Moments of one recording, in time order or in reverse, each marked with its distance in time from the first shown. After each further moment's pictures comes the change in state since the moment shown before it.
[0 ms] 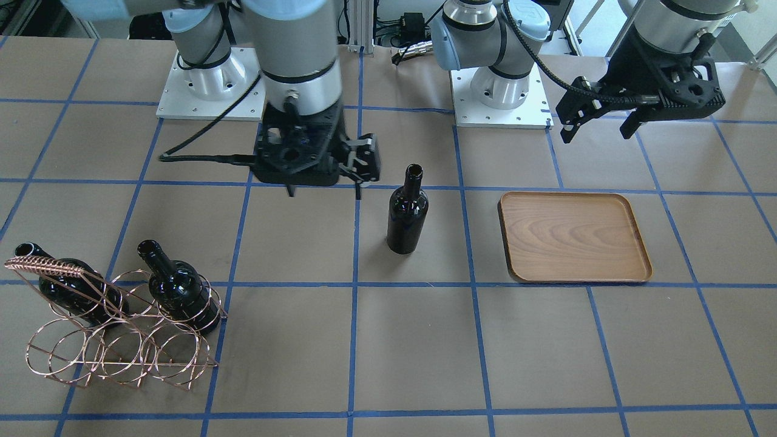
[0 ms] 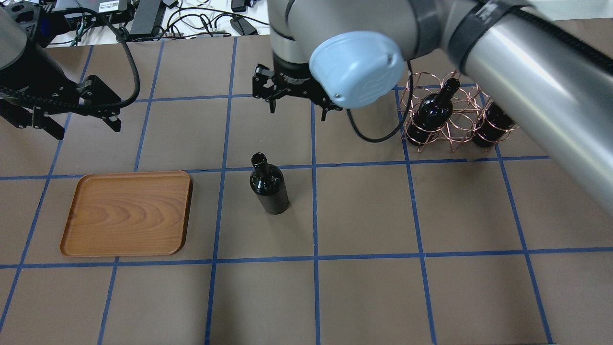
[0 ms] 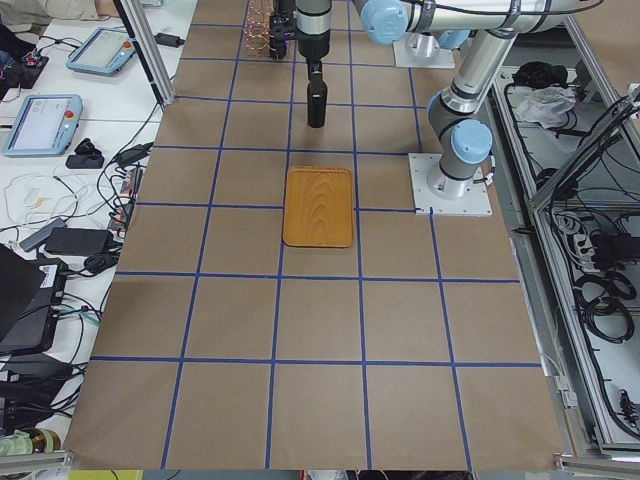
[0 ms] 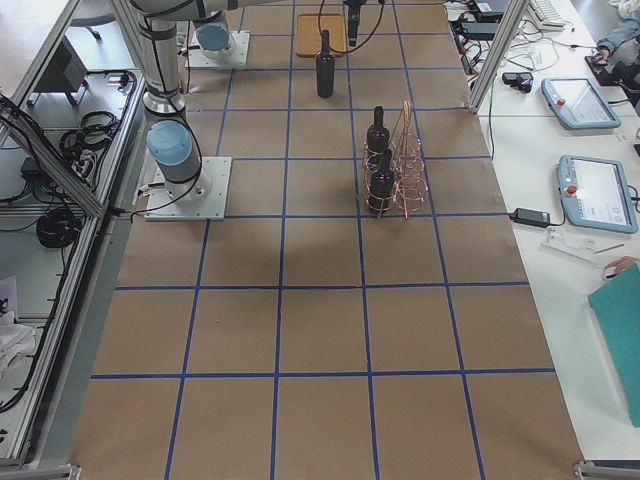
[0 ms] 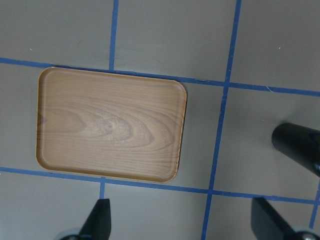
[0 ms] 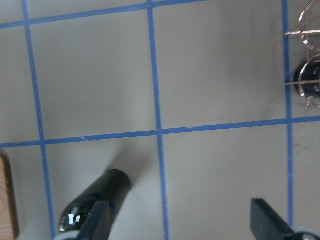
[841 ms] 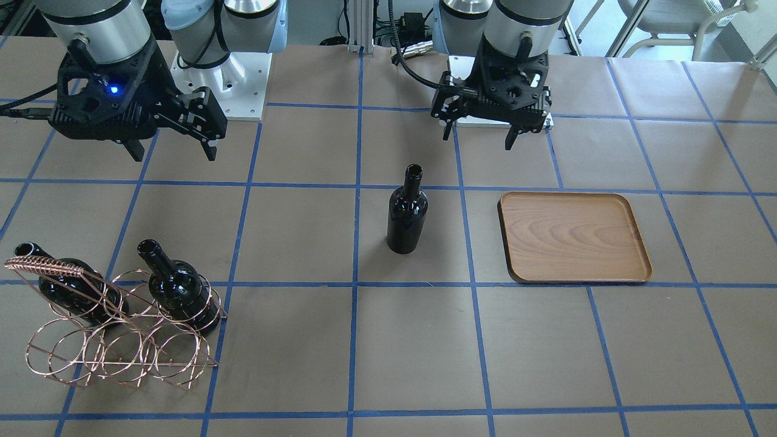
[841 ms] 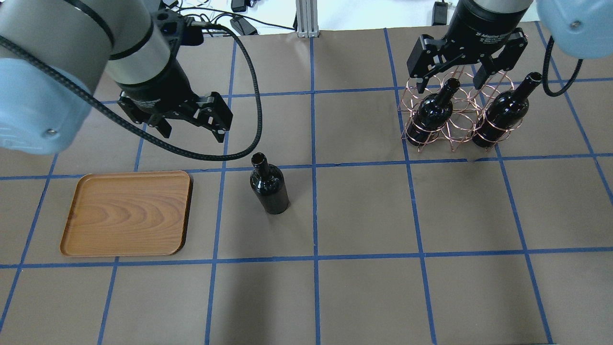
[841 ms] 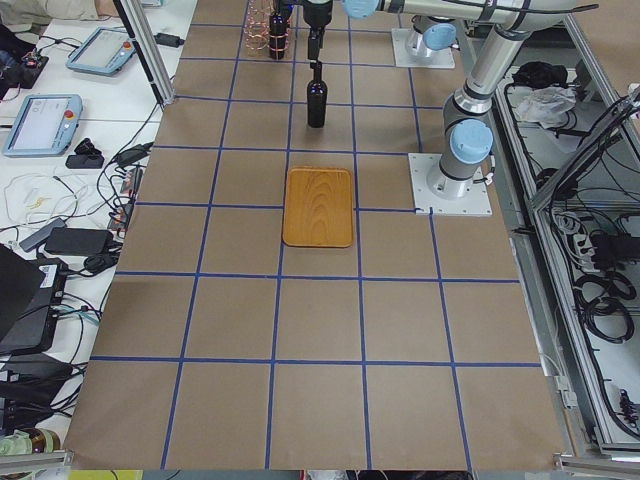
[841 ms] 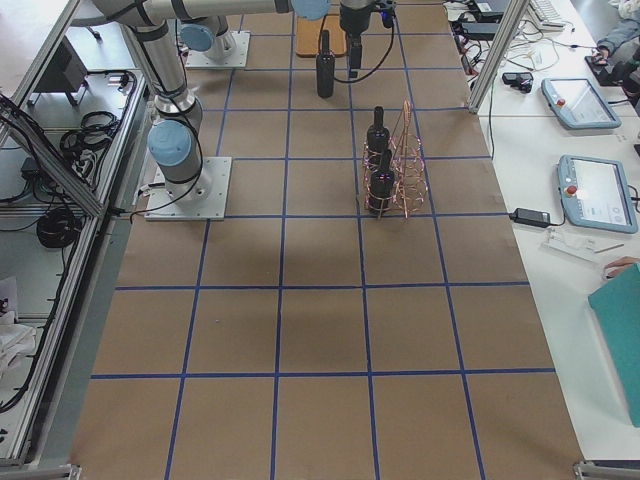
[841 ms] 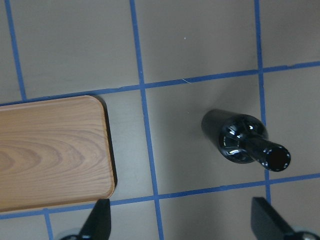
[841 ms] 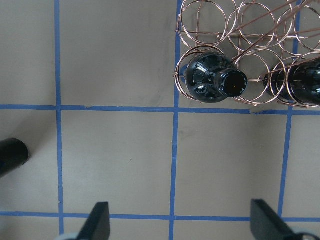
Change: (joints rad) left arm -0.353 -0.073 -0.006 0.096 -0.025 -0.081; right arm -0.225 -0.183 0.137 0.116 -0.052 -0.312
